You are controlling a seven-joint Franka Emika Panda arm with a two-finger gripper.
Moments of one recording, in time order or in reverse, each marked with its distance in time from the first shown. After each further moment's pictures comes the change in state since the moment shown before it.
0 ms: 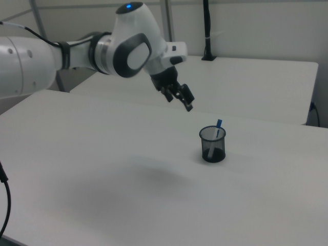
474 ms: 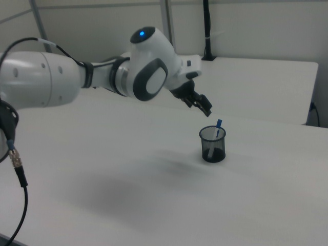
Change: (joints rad) arm -0.034 0.124 -0.002 0.000 0.000 0.282 0.000
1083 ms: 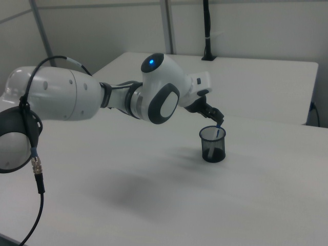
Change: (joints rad) arm -0.028 0.126 -0.004 0.001 -0.028 0.252 0.000
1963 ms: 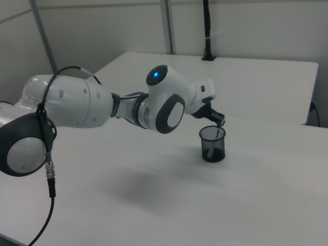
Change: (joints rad) arm -0.008 0.090 -0.001 0.047 -0.024 0.105 0.000
